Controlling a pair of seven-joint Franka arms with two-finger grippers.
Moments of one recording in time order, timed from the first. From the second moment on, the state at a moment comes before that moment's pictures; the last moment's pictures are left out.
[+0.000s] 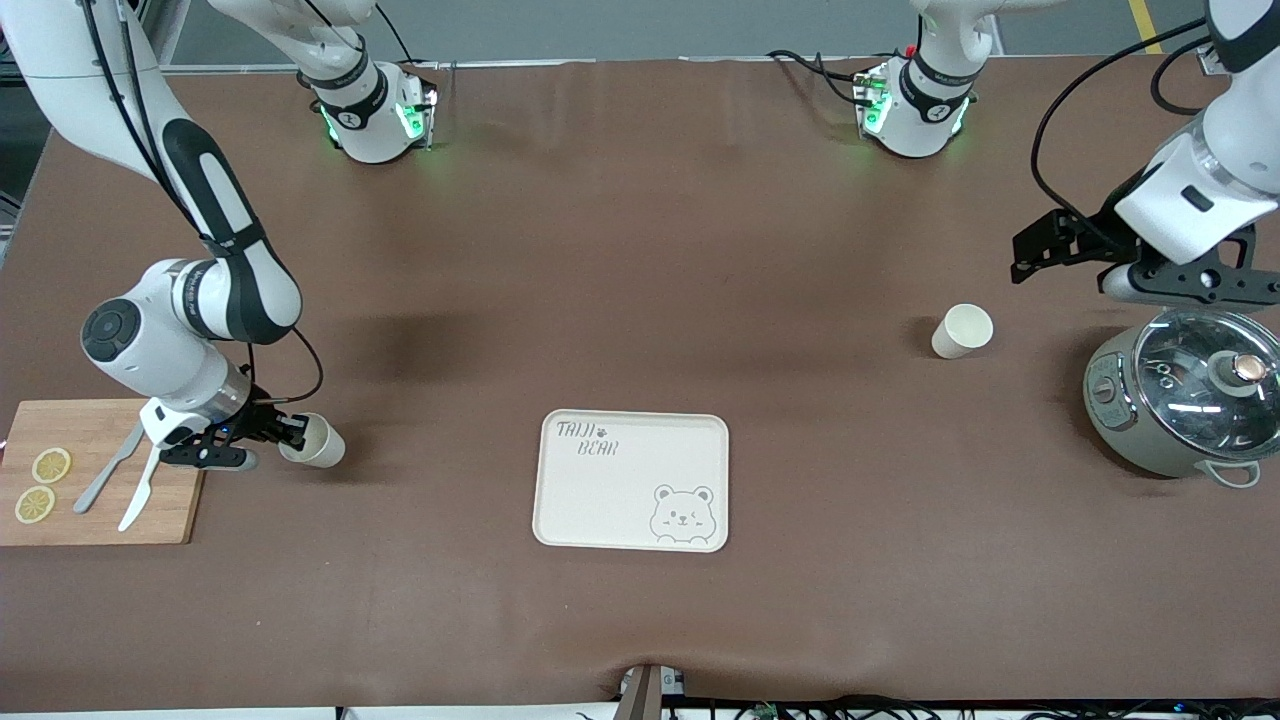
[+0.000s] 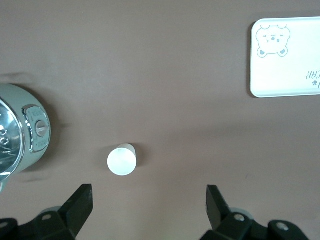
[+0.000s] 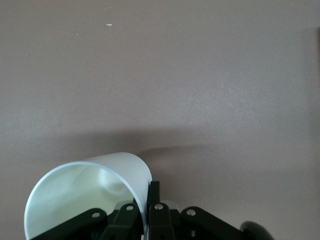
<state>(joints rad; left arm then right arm) 0.03 0.01 -0.17 -1.59 -0.06 1.60 -0.04 -0.11 0.46 0.06 -2.02 0.09 2.63 -0.06</state>
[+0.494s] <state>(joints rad) 0.00 -0.01 -0.15 -1.60 -0.02 1.59 -0.04 -0.11 0.49 0.06 -2.03 0.09 2.68 -0.06</state>
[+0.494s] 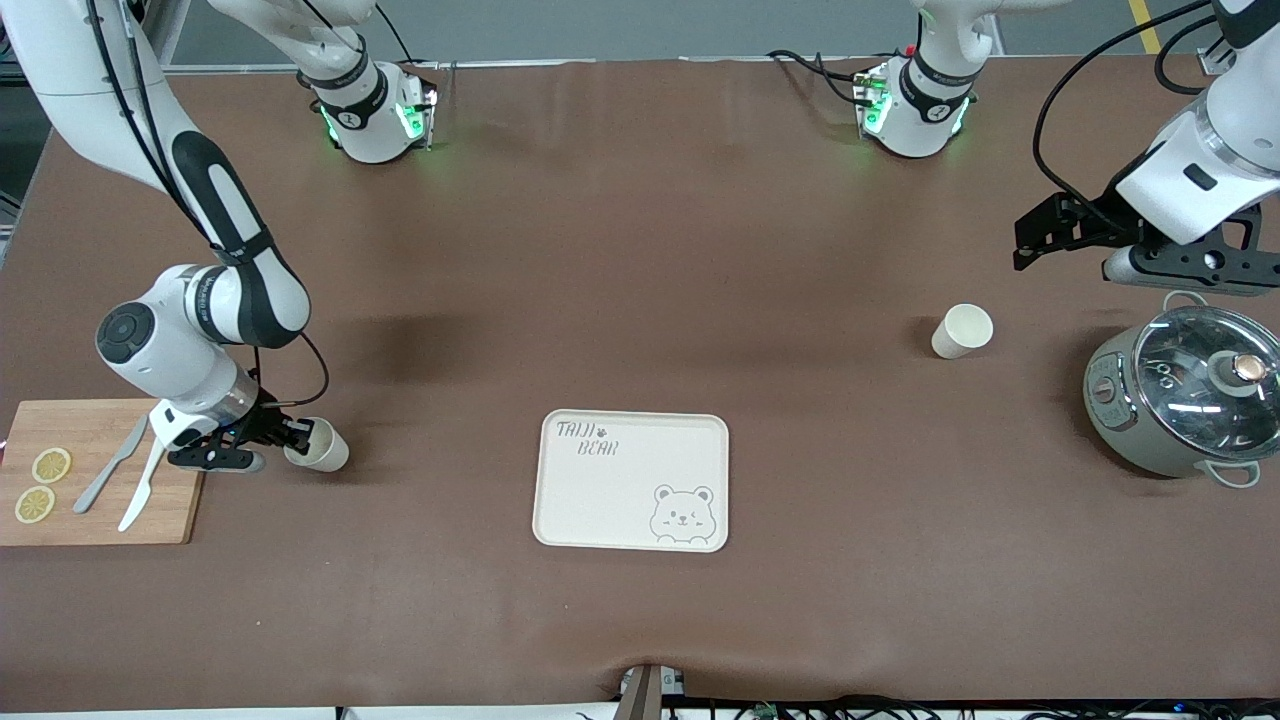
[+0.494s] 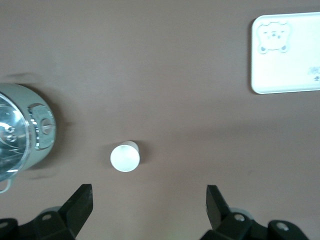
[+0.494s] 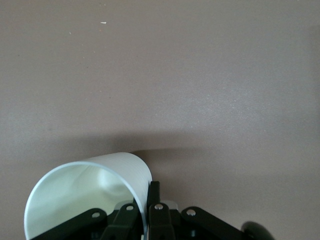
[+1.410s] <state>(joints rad) -0.01 0.02 -0.15 -1.61 0.01 1.56 0.00 -0.11 0.50 0.06 -2.03 0.09 2.69 -0.06</state>
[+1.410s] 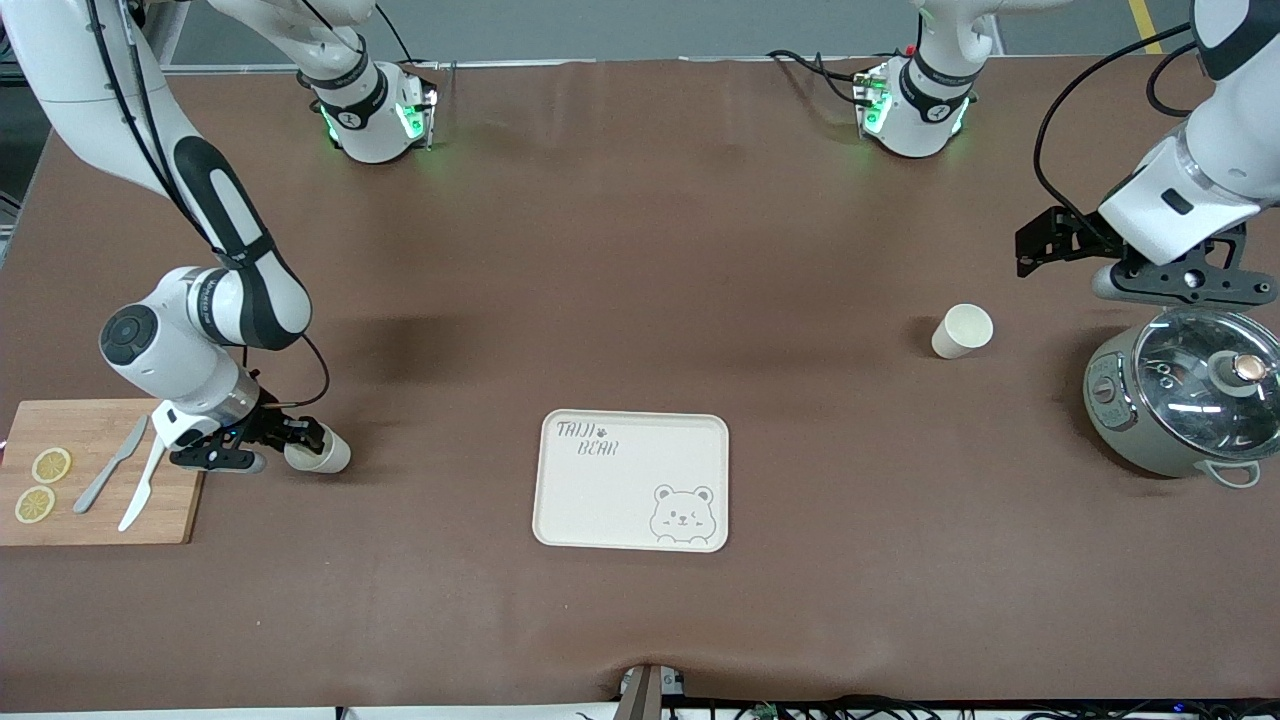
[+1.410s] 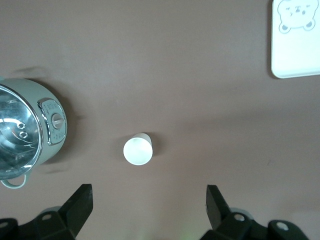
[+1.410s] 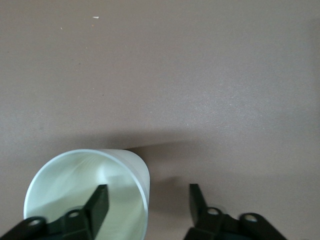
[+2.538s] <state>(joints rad) -0.01 0.03 -0.14 -1.61 0.07 1.56 0.01 -0.12 0.09 0.06 -1.65 0.04 1.62 -0.06</state>
